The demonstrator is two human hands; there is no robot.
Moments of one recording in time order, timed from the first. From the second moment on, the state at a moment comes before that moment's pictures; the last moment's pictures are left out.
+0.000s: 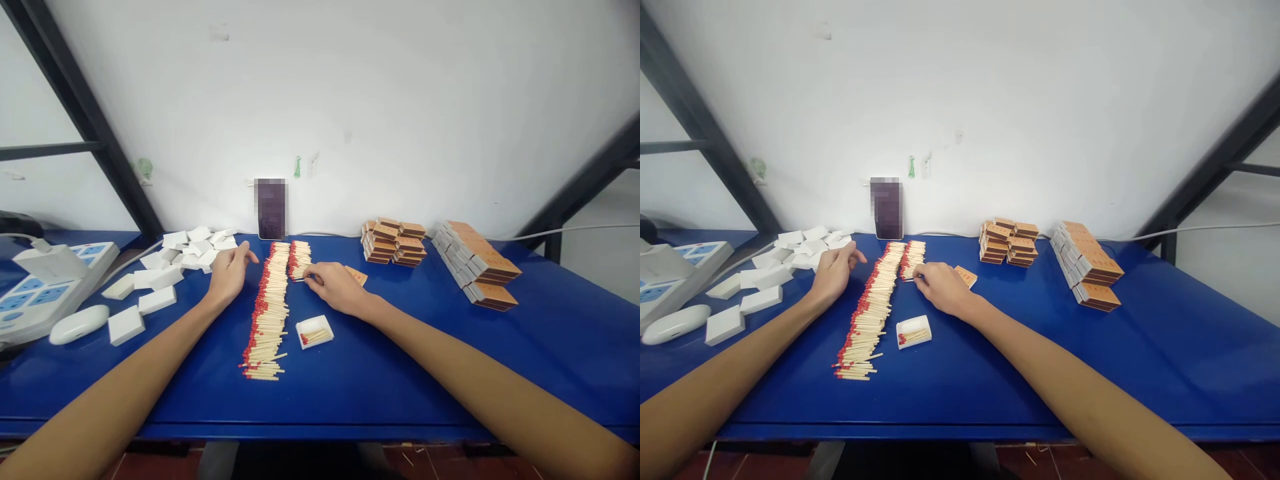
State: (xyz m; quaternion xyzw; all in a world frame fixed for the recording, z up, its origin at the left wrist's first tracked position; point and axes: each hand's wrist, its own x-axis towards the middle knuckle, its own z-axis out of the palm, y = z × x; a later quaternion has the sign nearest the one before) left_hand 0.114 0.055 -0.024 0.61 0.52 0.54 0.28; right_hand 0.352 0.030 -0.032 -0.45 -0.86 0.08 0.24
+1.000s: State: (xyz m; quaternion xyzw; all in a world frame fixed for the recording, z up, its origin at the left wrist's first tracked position) left_hand 0.114 0.052 -0.018 0.61 0.50 0.53 0.33; right_hand 0.354 0.027 -0.035 -0.46 -0.85 0.08 0.25
